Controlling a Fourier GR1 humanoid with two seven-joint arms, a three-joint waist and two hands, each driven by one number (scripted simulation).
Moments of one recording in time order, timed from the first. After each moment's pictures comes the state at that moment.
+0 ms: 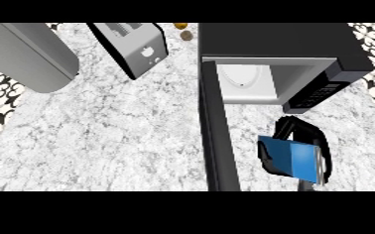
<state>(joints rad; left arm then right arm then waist) 0.89 0.42 -0.58 -2.07 0.35 0.24 -0.89 0.04 -0.01 -0.01 -1.51 -0.02 0.00 -0.50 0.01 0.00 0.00</state>
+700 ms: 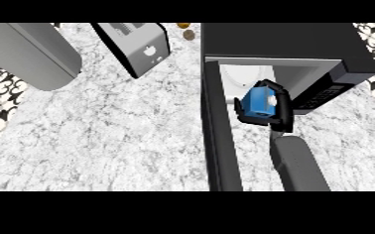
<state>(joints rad) 0.90 0.47 -0.54 -2.04 0.41 0.21 -0.92 -0.38 0.00 -0.09 -0.99 0.05 -0.21 -0.52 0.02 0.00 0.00</state>
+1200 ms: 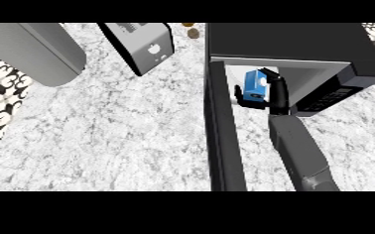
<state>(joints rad) 0.89 0.47 -0.54 -2.04 0.41 0.20 -0.92 -0.64 -0.07 -0.19 -0.53 0.10 -0.33 -0.66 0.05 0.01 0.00</state>
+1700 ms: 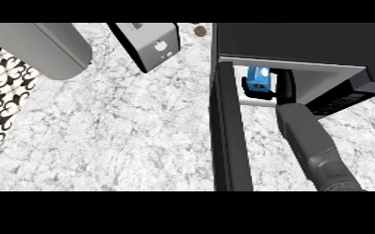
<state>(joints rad) 0.87 0.49 -0.54 -2.03 0.41 0.18 -0.92 -0.79 -0.15 -0.22 -0.29 0.15 -0.43 -0.75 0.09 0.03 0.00</state>
